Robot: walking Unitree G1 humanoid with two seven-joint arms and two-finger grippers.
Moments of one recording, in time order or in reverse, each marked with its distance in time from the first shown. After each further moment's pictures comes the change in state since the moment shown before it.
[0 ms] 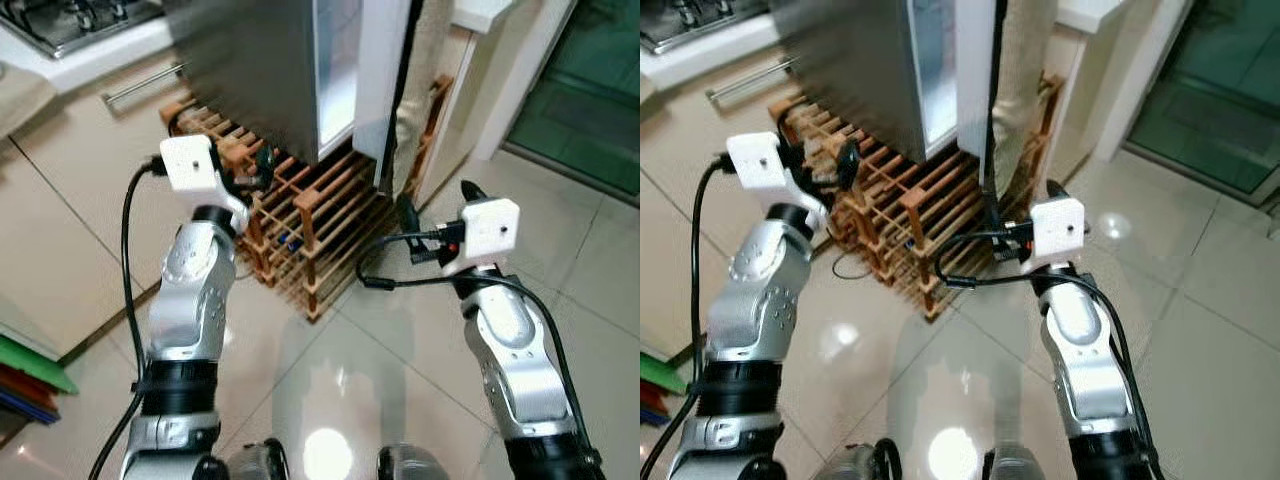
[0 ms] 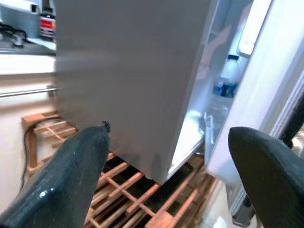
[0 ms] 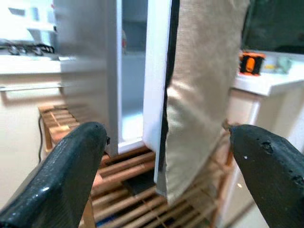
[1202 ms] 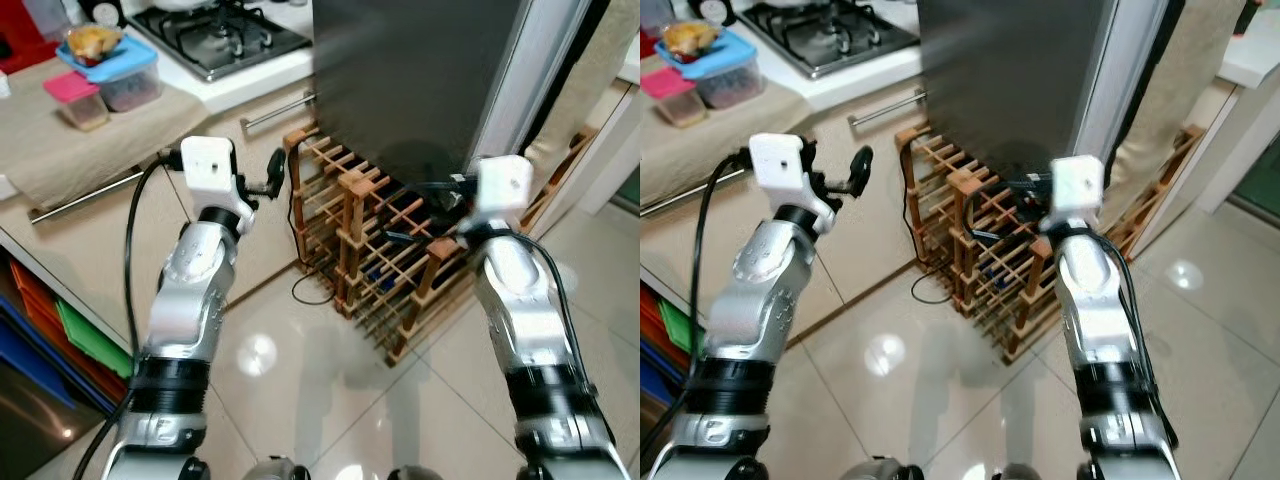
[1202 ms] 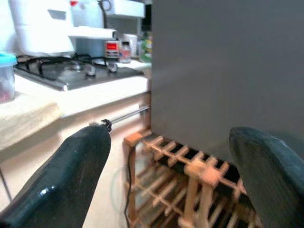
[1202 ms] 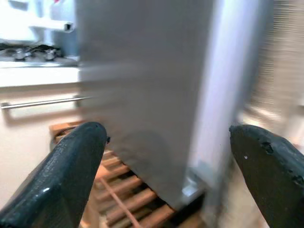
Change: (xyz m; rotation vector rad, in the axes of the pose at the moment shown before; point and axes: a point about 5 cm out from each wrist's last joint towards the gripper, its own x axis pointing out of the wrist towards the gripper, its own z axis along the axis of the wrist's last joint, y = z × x) left arm -0.022 0.014 -0.014 0.180 0.056 -0.135; right arm -0.013 -0.041 -0.018 -0.036 0.077 -0.237
